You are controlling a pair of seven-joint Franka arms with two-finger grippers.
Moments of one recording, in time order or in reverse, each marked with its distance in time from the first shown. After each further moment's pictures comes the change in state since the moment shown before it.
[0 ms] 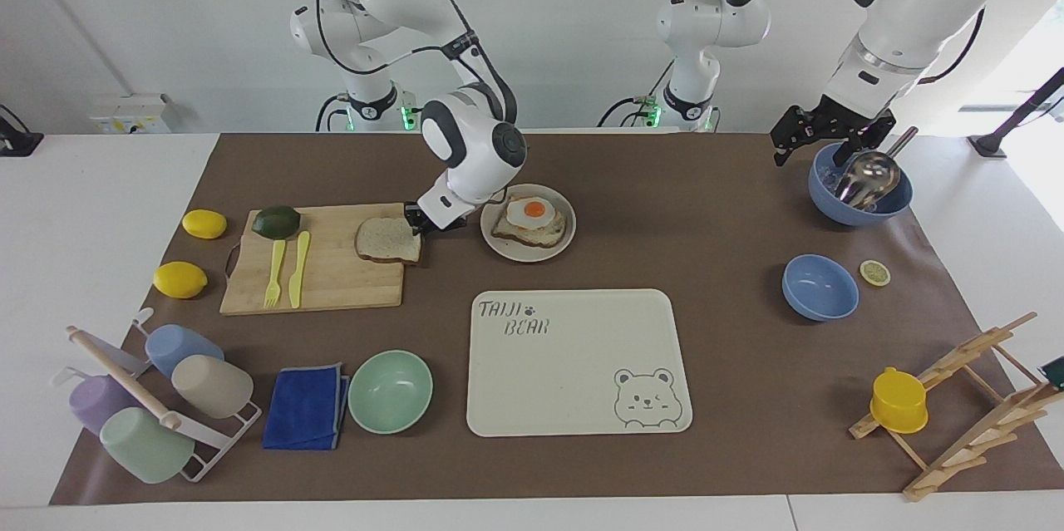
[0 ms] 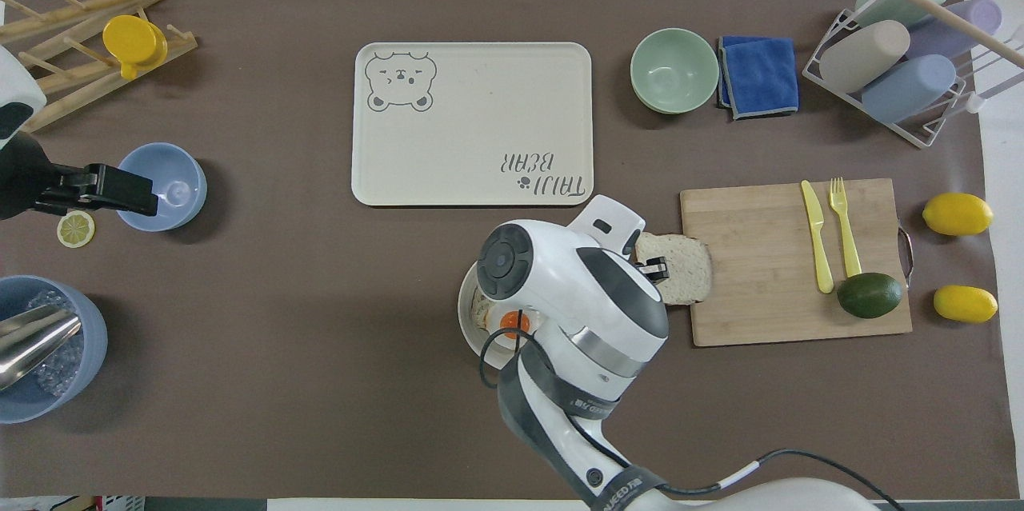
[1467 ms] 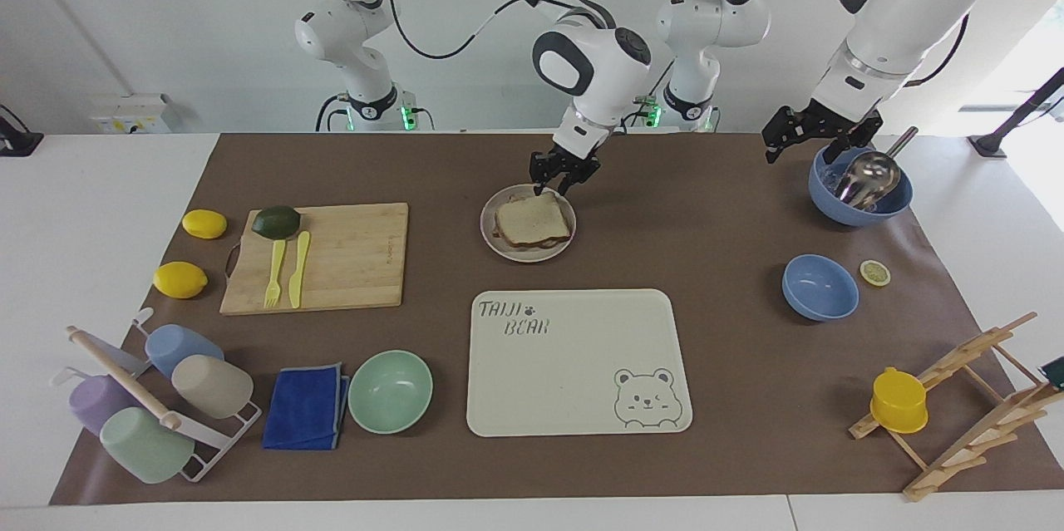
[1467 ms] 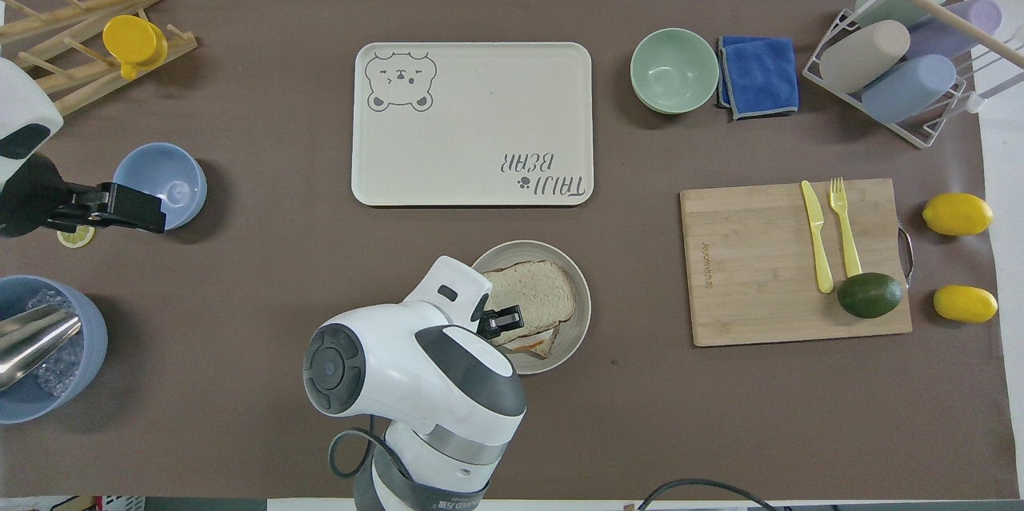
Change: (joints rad) left arm 0.000 -0.042 -0.003 -0.097 0.000 0.045 0.000; right arm 0.183 0.068 0.008 0.162 0.178 0.096 0.101
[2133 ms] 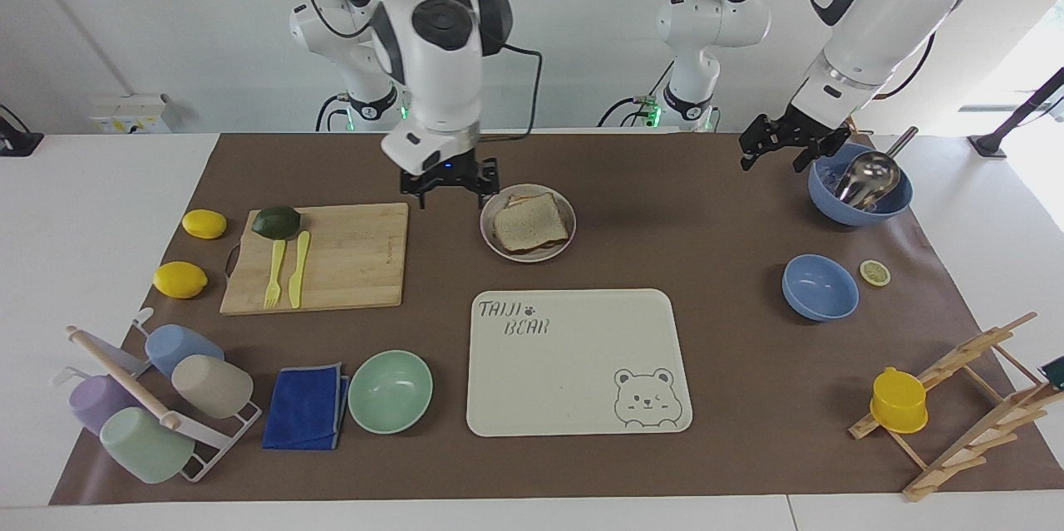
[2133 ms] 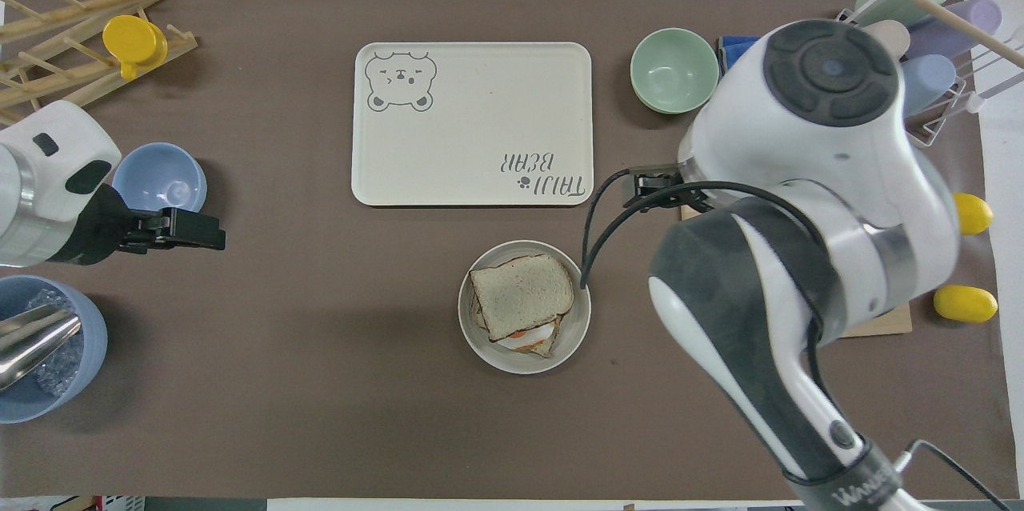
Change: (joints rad) left arm -0.089 -0.078 -0.017 -0.244 -0.163 0.163 -0.095; right arm -0.606 -0.262 -0.021 0.035 0.200 -0.187 -0.439
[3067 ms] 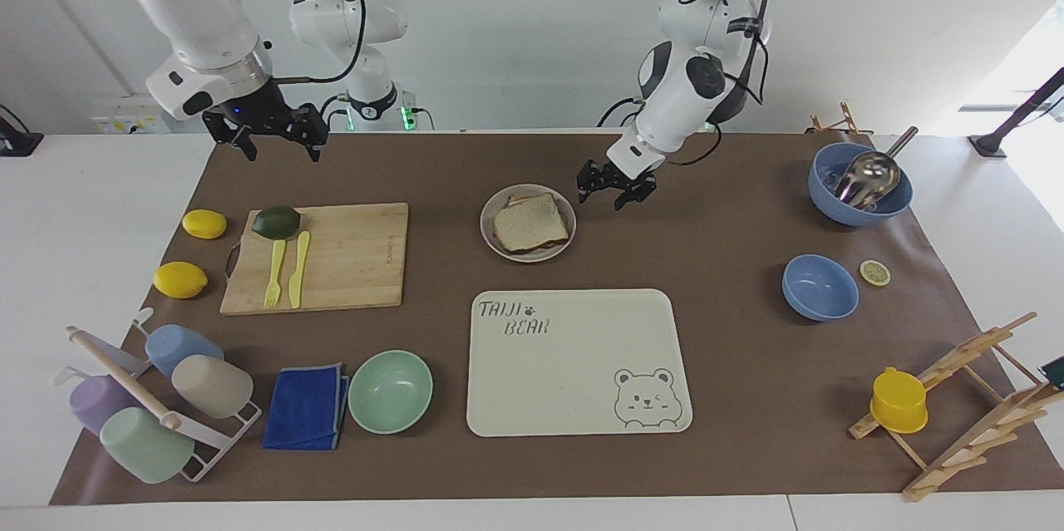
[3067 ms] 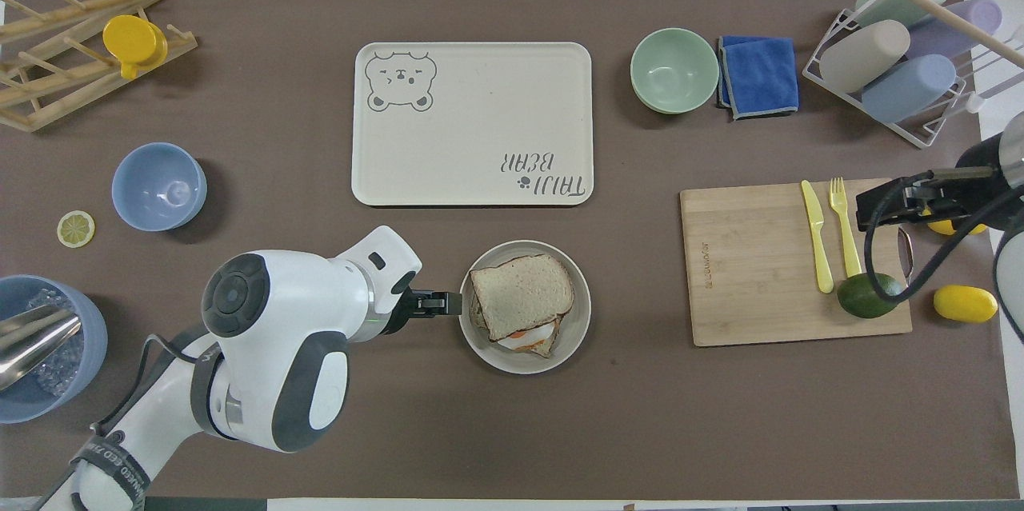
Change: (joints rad) left arm -0.387 0.135 -0.009 -0.351 -0.320 0.628 -0.053; right arm -0.156 -0.122 -0.080 -0.021 0.001 -0.115 -0.276
